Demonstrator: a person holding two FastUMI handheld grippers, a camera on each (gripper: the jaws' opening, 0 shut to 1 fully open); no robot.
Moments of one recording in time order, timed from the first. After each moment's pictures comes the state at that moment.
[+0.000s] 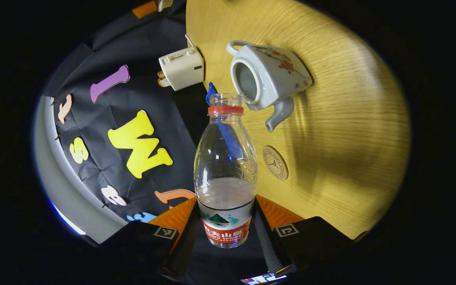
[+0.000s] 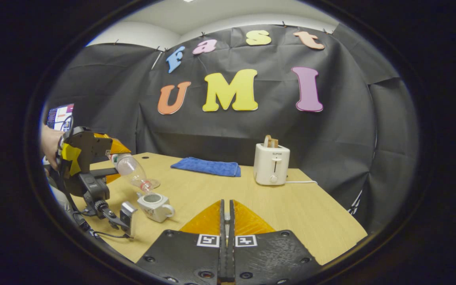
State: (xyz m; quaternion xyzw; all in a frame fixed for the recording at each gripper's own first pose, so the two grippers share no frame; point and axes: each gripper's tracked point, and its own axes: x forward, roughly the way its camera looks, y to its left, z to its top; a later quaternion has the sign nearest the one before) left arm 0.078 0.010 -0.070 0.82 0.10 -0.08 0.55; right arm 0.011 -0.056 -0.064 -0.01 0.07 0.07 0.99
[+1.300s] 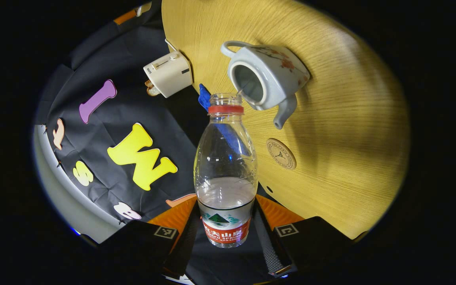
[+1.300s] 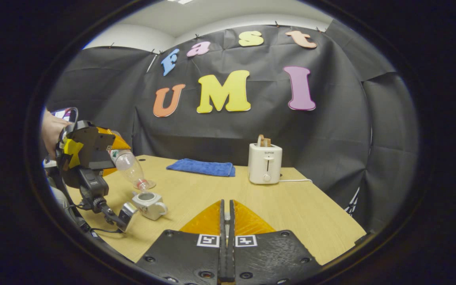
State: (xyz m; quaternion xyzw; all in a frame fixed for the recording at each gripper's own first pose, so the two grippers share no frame) left arm 0.078 -0.010 -0.057 0.87 0.12 -0.08 0.48; right arm 0.006 -0.078 -0.068 0.00 0.07 0.06 1.00
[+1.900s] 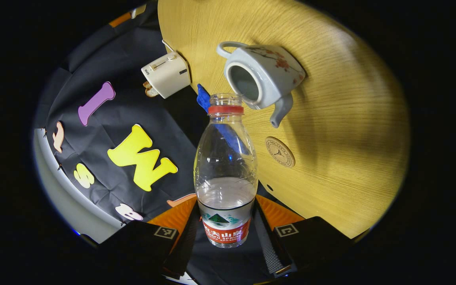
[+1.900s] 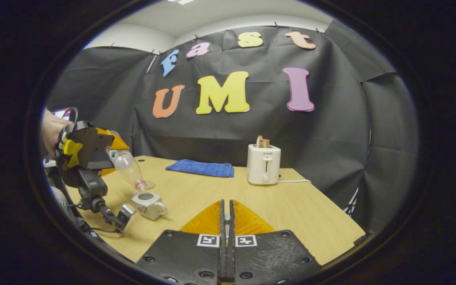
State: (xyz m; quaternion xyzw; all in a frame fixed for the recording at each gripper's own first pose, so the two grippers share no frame) left arm 0.078 -0.007 -0.056 0.87 0.11 -0.08 0.48; right arm 0.003 -0.080 -0.068 0.01 0.07 0.06 1.00
